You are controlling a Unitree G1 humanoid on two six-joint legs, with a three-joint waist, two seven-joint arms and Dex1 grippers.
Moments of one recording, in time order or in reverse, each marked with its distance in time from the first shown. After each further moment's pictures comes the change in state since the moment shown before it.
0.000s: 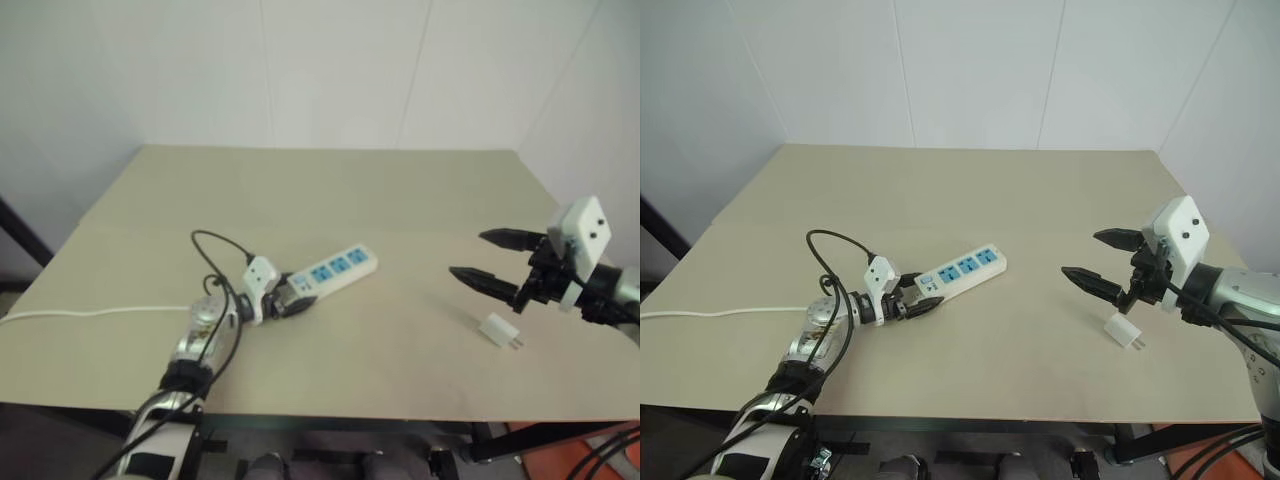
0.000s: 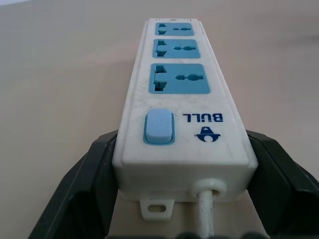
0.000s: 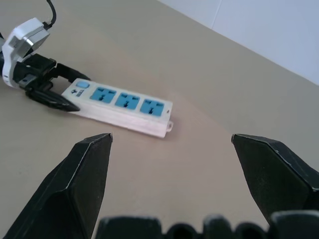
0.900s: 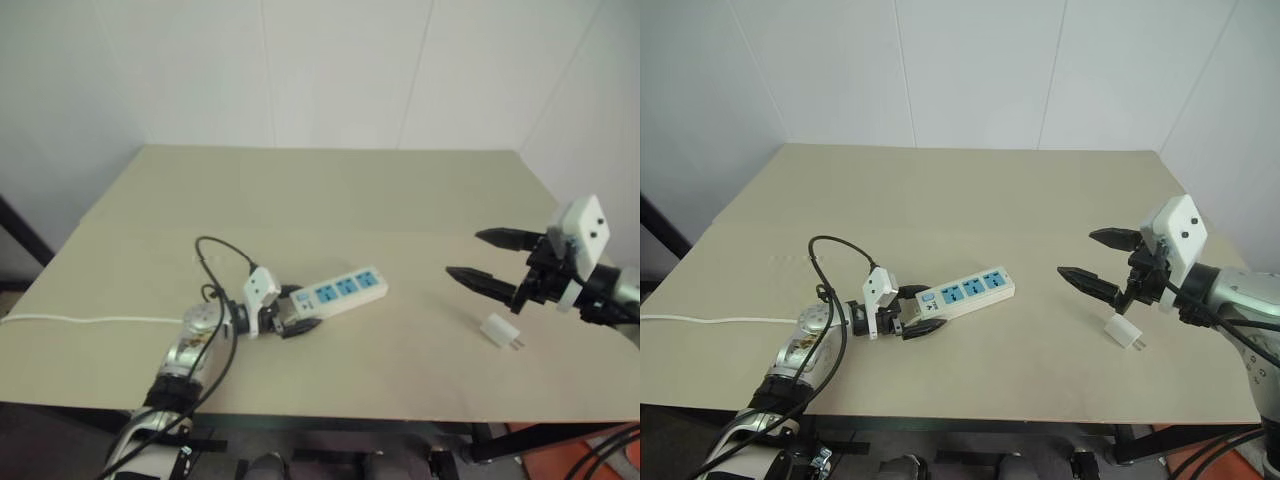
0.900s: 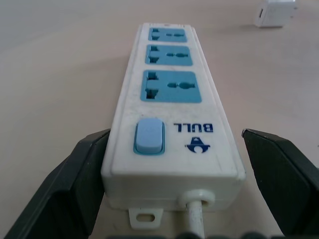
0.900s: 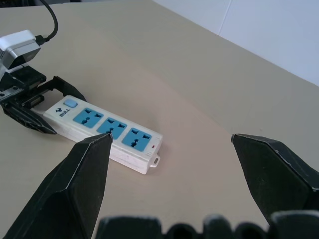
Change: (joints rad) left arm 0.075 0.053 -0.042 -0.142 -0.086 0.070 -0.088; right arm 0.000 0.000 0.000 -0.018 0.035 0.009 -0.010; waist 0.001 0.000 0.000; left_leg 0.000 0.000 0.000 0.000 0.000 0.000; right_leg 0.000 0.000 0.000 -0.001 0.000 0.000
